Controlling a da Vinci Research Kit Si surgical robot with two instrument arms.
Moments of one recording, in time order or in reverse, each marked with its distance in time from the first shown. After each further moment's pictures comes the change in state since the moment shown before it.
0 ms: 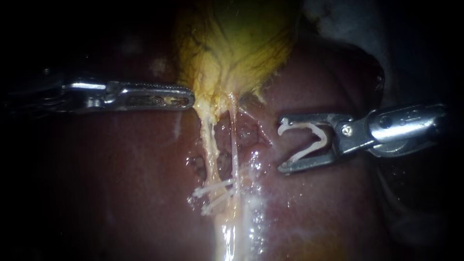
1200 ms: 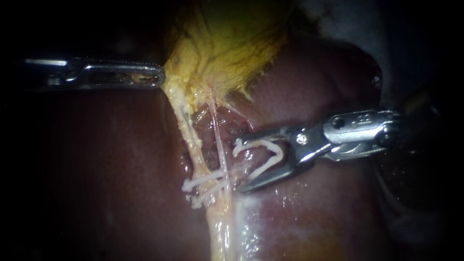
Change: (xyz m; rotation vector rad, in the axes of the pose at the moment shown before) right arm 0.001 0.000 0.009 0.320 0.079 0.175; left arm -0.006 -0.001 -0.007 -0.013 -0.027 -0.021
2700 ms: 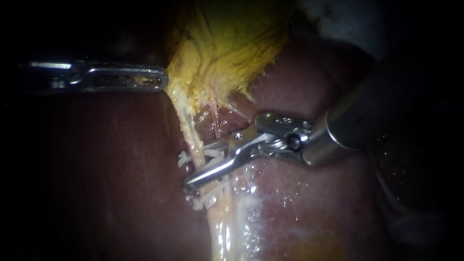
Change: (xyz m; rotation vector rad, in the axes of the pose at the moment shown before) right arm -0.006 0.007 0.011 0.273 0.232 0.369; left arm 0.001 0.000 0.001 -0.004 -0.002 0.004
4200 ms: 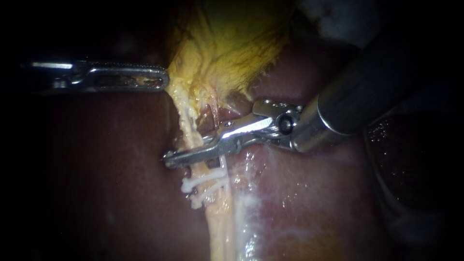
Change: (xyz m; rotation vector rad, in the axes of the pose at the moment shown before) right arm 0.002 0.000 -0.001 -0.003 0.098 0.136; left arm 0.000 0.000 0.000 -0.001 0.000 0.000
